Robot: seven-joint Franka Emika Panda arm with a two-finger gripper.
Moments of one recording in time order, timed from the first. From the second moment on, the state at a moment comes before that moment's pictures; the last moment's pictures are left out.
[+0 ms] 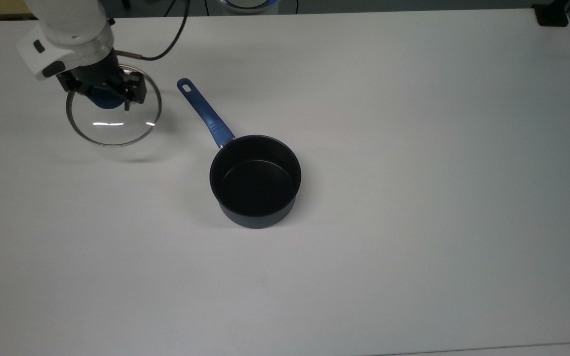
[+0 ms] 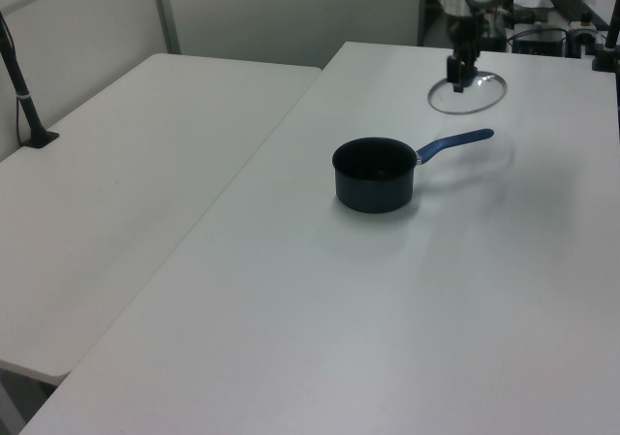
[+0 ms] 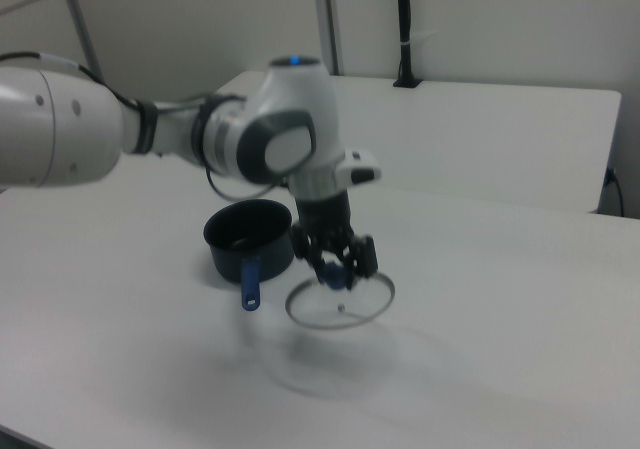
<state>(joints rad) -0.31 0.23 0.01 -1.79 -0.12 2.02 -0.16</state>
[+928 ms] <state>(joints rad) -0.31 0.17 0.02 -1.81 -0.15 2.00 -0.06</state>
